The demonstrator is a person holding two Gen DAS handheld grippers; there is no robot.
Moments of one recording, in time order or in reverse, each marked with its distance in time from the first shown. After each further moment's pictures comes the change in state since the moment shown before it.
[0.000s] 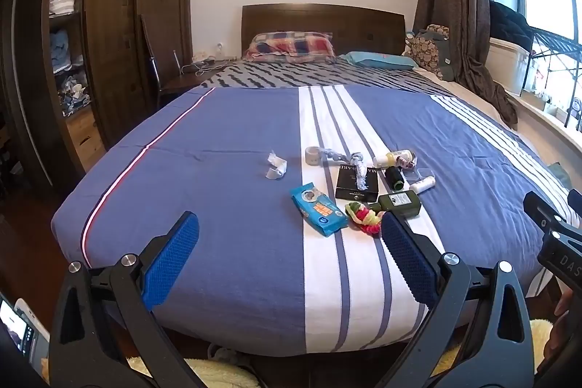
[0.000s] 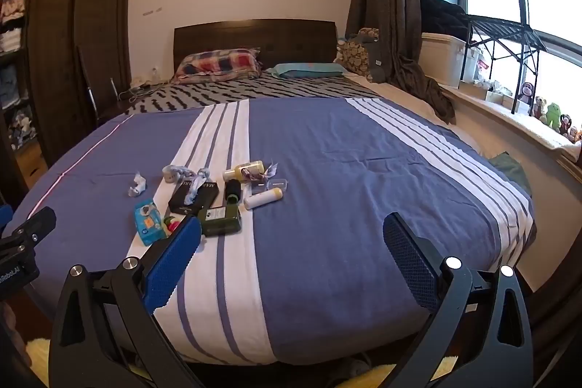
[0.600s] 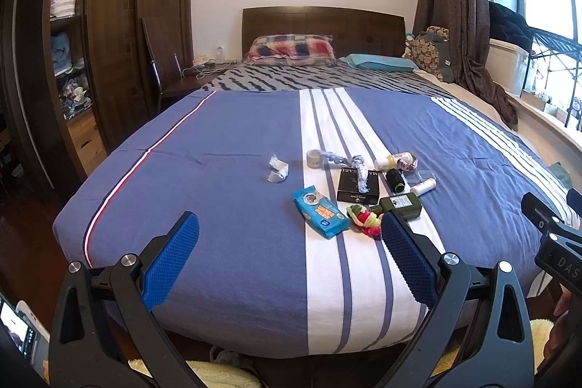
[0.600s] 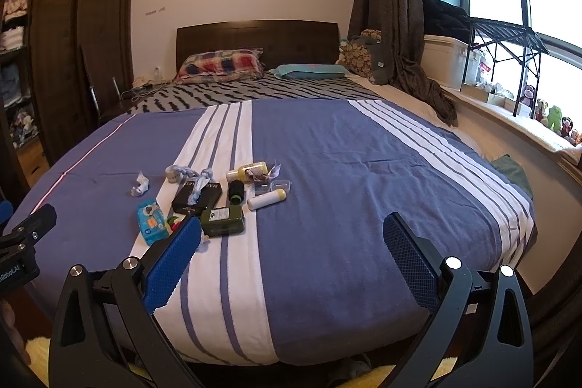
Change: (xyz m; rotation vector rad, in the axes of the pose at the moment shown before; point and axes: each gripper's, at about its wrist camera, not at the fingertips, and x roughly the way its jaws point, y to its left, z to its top) left arm -0.008 0.004 0.000 0.002 -0.017 0.006; right arm -0.004 0.004 0.002 -0.012 -0.005 0.007
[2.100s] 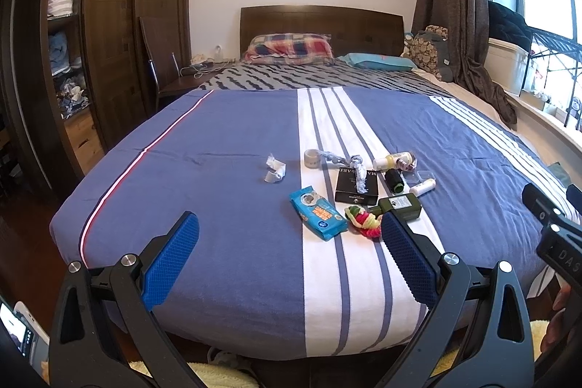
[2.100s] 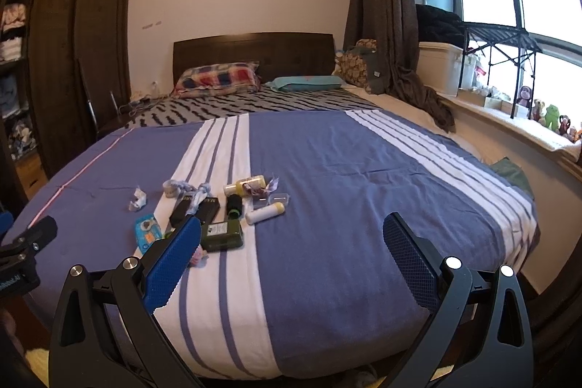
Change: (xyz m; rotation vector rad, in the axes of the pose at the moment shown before) left arm 0.010 -0.002 -0.002 0.003 0.006 -0.004; right arm 0.007 -0.002 -0.002 0.028 -0.069 0.018
